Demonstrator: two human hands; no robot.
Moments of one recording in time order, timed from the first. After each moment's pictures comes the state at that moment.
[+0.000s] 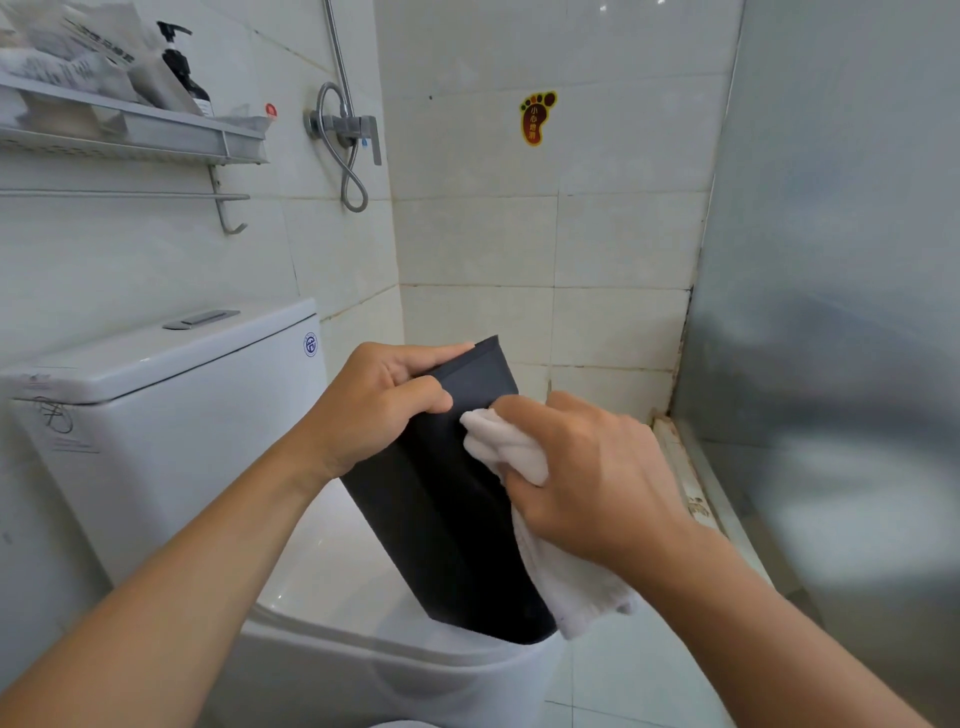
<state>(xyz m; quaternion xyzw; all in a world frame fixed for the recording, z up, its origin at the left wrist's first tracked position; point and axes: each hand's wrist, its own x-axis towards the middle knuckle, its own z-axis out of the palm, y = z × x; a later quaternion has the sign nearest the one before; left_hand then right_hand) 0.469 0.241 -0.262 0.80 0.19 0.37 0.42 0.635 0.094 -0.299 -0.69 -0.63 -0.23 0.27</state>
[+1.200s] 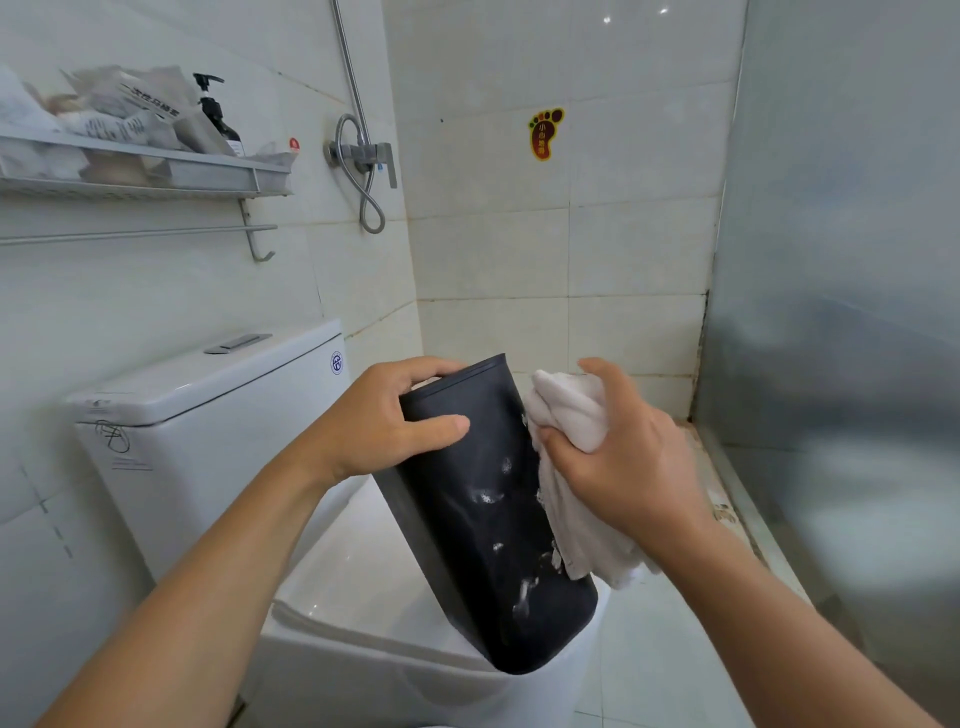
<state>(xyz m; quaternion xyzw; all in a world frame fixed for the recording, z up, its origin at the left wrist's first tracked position) 0.444 0.238 -0.250 0.86 0.20 0.32 0.35 0.652 0.103 -0.306 -0.72 -0.51 -0.11 0.47</state>
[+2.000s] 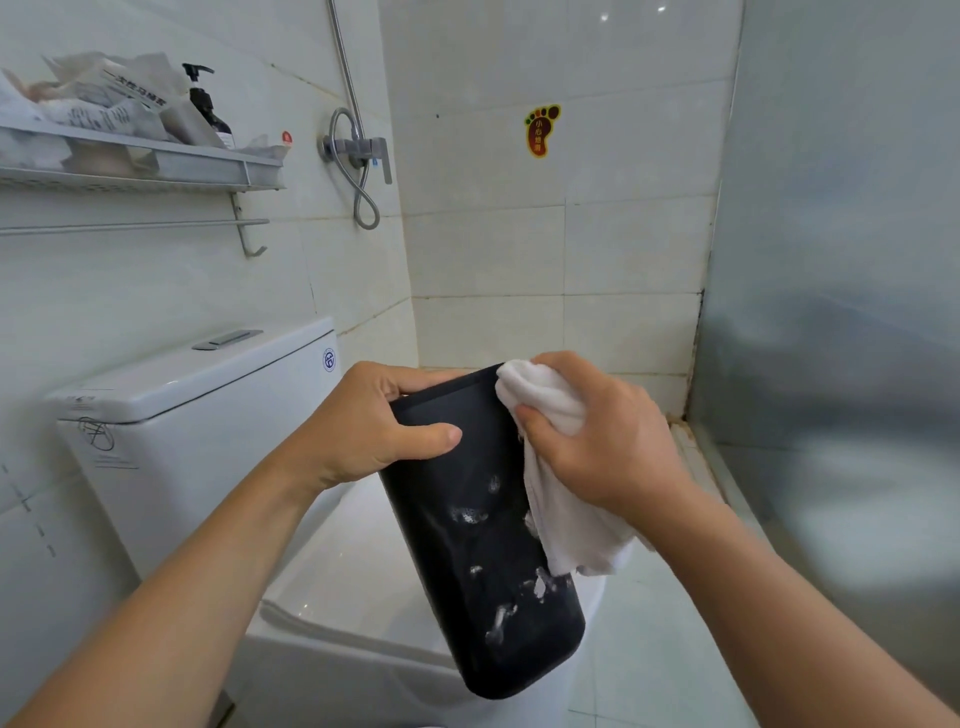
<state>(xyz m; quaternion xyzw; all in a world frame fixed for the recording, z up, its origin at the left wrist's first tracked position) 0.444 0.227 -0.250 0.83 0.17 0.33 0.41 0.652 0.111 -0.288 -0.68 -0.57 -0.12 0.44</state>
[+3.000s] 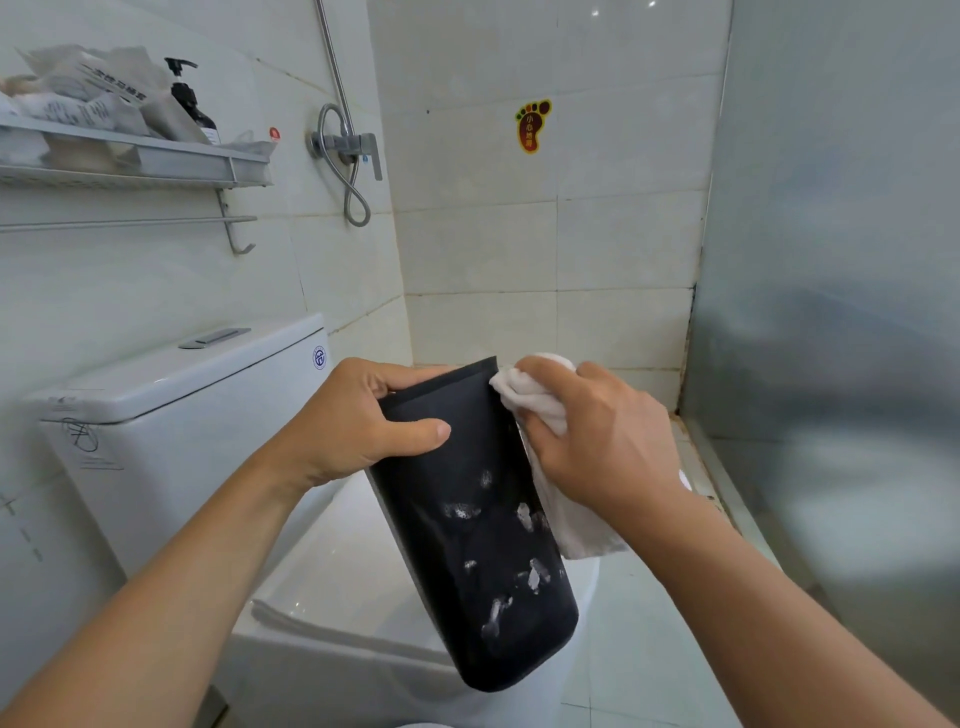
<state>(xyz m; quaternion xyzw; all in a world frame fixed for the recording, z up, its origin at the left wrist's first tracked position) 0.444 0.229 -0.252 0.84 0.16 0.33 0.41 0.655 0.117 -0.299 -0.67 -0.57 -0.28 0.37</state>
